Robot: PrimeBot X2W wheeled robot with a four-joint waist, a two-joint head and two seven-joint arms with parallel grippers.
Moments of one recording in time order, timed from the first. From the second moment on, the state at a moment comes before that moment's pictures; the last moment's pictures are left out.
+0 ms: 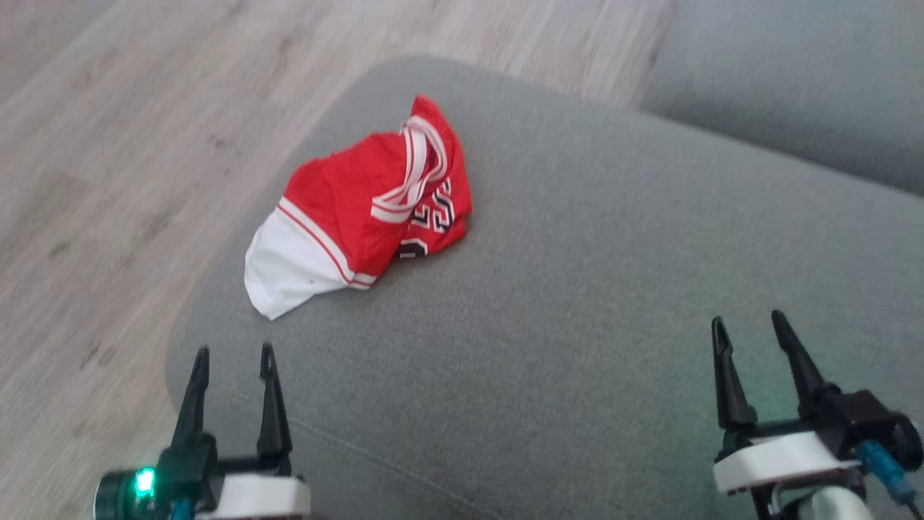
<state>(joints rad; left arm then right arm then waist) 0.07 0.05 -0.09 0.16 -0.08 0.10 -0.26 0.06 -0.04 -0.01 0.18 0.04 0.12 -0.25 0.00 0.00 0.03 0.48</state>
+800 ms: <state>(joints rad) -0.62 0.02 -0.12 0.79 -0.23 -0.02 -0.26 -0.12 -0.29 -0.02 0.09 0.01 0.12 -0.26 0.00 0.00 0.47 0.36</state>
